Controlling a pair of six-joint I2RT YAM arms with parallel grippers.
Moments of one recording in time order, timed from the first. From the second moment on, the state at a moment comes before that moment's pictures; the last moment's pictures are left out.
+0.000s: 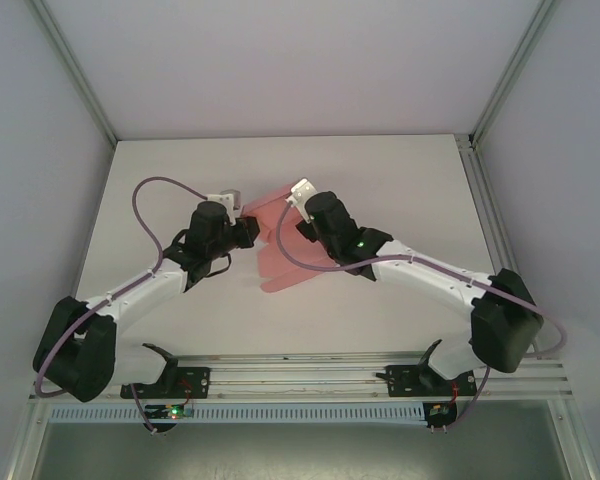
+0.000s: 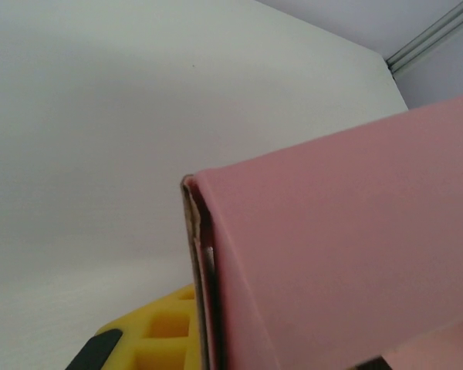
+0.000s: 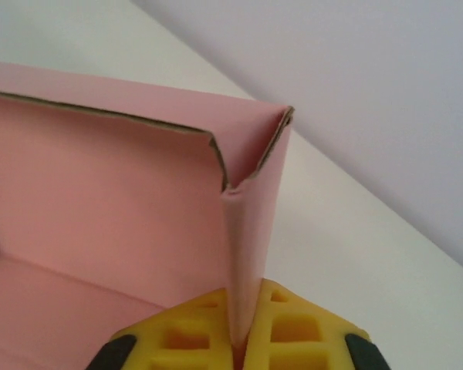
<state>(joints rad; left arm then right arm) -0.44 1.29 0.72 0.06 0.17 -0.58 0.81 1.49 1.06 -0.08 0.50 -0.22</state>
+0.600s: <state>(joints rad) -0.57 1.29 0.86 -0.15 -0.13 -0.80 0.85 1.64 1.12 0.12 0.83 -0.22</state>
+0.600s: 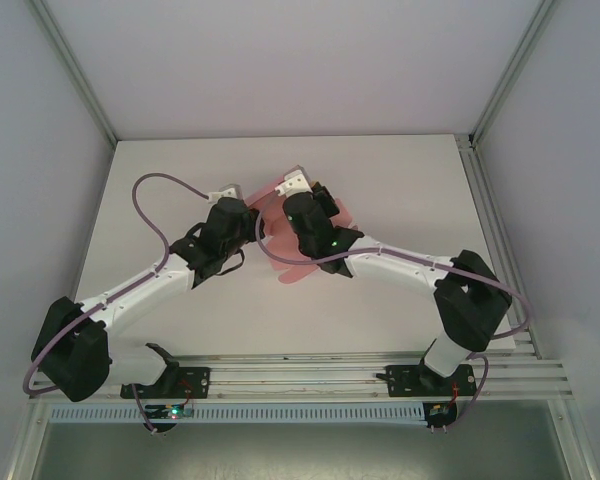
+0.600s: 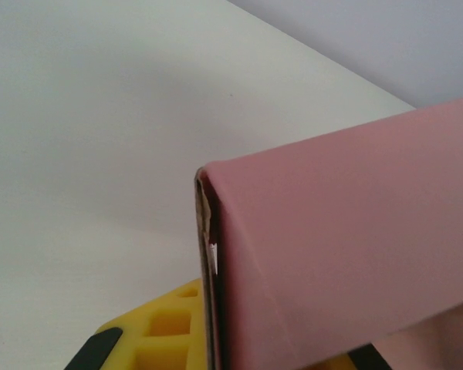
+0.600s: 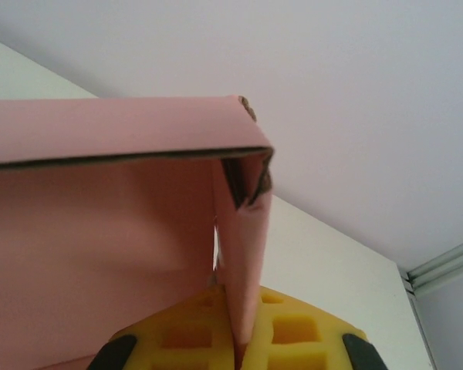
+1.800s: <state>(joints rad) -0.72 1.66 1.58 -1.07 -0.26 1.47 0.38 0.66 0.56 -0.03 -0.11 0.12</state>
